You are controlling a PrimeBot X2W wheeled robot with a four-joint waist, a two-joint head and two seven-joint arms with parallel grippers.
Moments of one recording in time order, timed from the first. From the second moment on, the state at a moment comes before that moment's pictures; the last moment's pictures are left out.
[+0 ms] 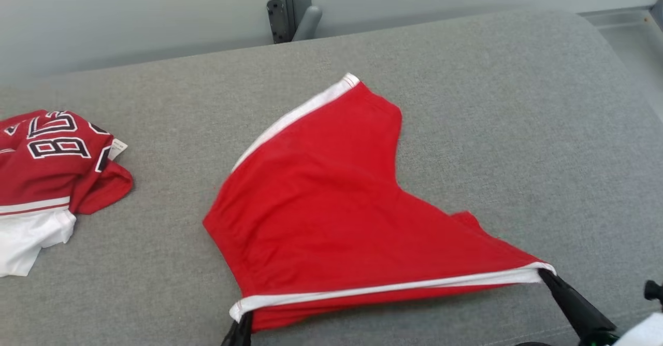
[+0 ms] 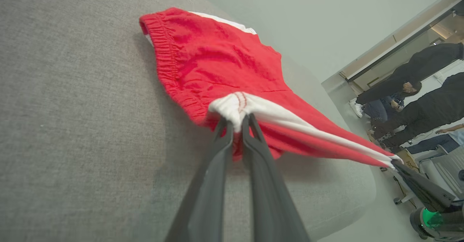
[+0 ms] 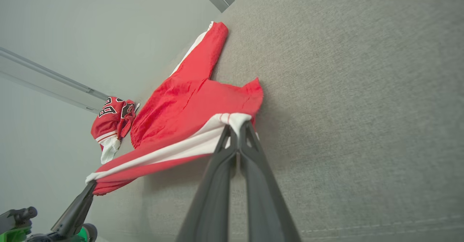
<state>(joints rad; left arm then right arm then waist) 0.26 0.20 -0.37 -0.01 -0.80 -0.08 -0.26 0.14 -0.63 0.39 -0.07 1.24 0.13 -0.14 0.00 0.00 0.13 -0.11</state>
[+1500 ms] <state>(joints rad) -0.48 0.05 -0.51 0.29 -0.92 0.13 0.03 -0.84 -0.41 0.30 0.58 0.95 0.13 0.31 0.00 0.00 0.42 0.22</state>
